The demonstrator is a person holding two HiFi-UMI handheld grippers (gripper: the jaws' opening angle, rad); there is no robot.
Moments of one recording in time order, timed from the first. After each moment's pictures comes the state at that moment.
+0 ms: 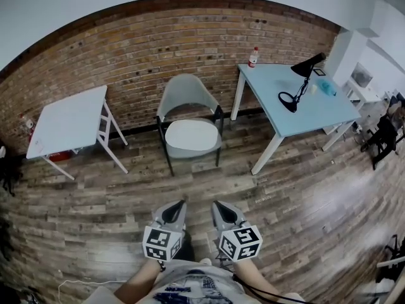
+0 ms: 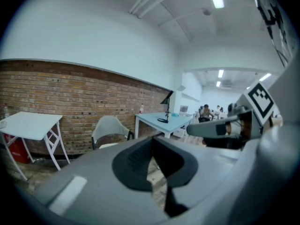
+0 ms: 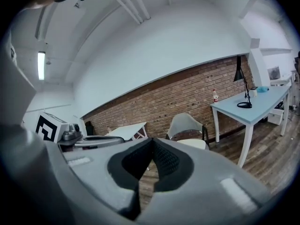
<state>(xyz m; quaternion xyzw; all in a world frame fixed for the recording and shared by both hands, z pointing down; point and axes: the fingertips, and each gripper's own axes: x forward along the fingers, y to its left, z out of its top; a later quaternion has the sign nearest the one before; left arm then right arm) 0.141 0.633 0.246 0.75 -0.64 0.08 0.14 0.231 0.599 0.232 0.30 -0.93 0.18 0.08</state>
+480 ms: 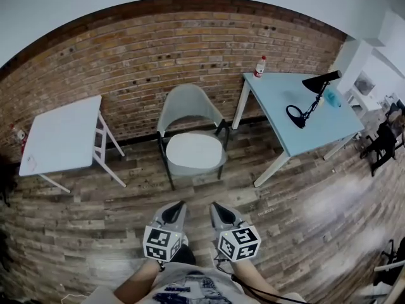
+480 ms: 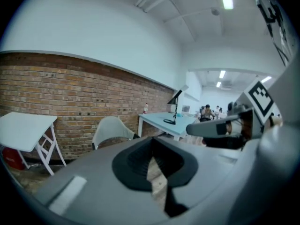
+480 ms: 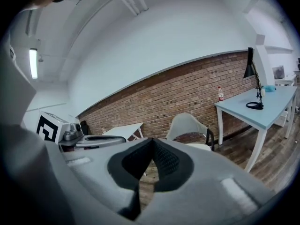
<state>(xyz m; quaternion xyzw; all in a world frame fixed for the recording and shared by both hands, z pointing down) 0.036 0.511 0.252 0.76 -0.62 0.08 0.15 0.123 0.482 0.236 0.30 -0.93 0.19 0.10</state>
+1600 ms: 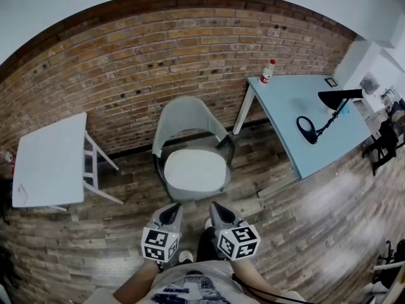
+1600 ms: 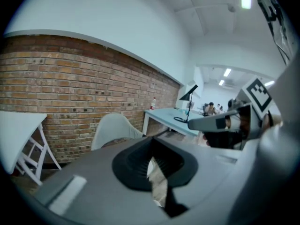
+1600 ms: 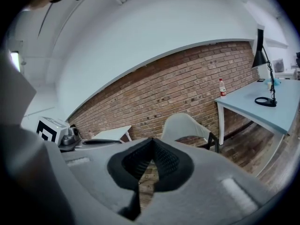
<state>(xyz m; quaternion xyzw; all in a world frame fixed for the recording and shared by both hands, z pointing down) -0.080 0.326 0.288 0.76 -0.61 0.10 0.19 0.015 0.289 0.263 0.33 -0.91 0.22 0.12</state>
